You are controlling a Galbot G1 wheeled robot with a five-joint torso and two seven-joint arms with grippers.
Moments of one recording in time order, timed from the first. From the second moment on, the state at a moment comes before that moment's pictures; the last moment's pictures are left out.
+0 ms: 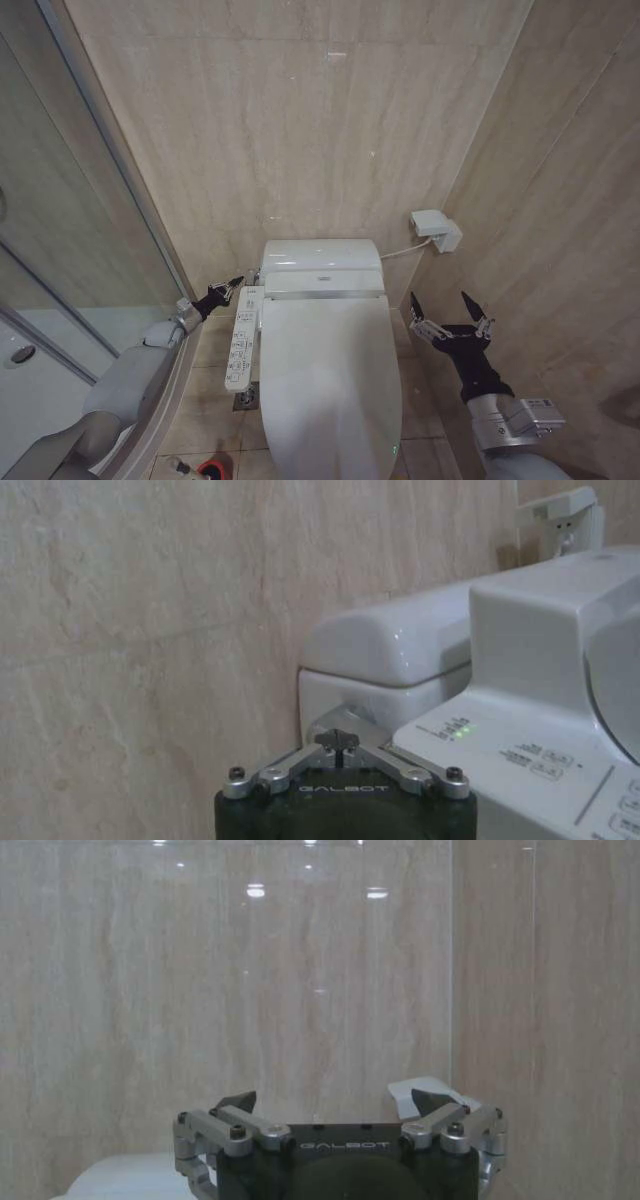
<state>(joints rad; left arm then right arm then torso) 0.42 -1.10 -0.02 -0.67 -0.45 -0.51 0.62 -1.65 1.49 0.67 2.43 0.17 -0.10 0.00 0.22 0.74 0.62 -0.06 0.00</state>
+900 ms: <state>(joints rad) 0.37 -1.15 -0.02 -0.54 -0.41 -0.54 0.68 -1.65 1.49 0.67 2.43 0.17 -0.10 0.00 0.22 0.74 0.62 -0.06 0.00</state>
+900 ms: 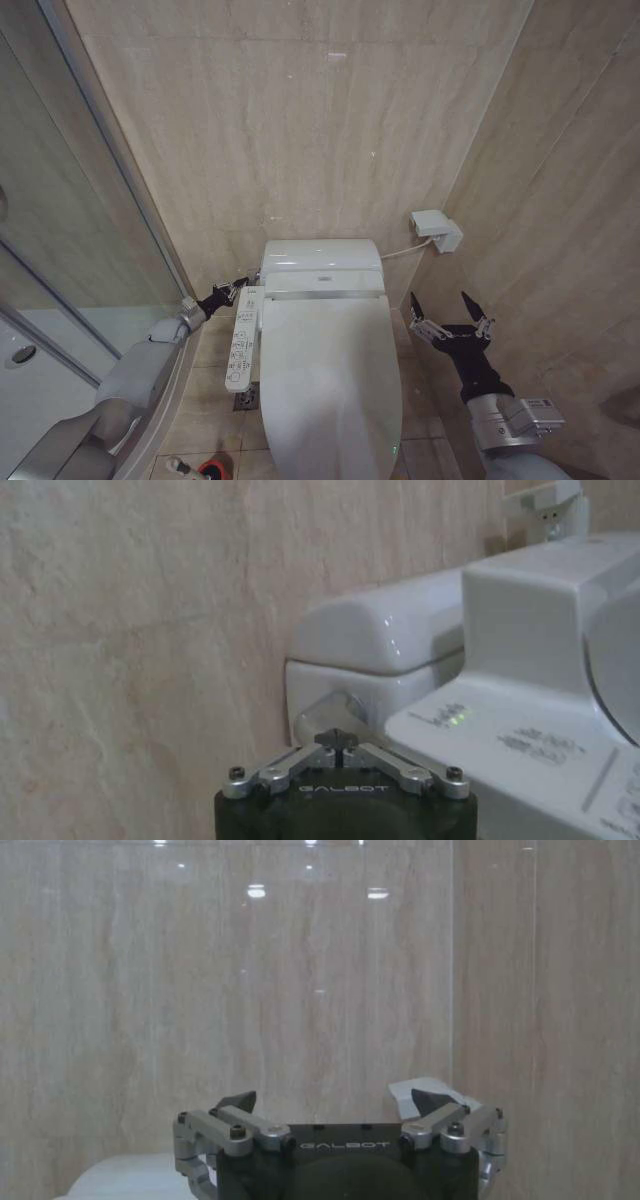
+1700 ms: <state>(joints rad) 0.35 -1.20 -0.06 -0.44 -0.44 -0.53 0.66 -1.65 1.49 0.67 2.43 0.17 -0.10 0.00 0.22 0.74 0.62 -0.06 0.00</state>
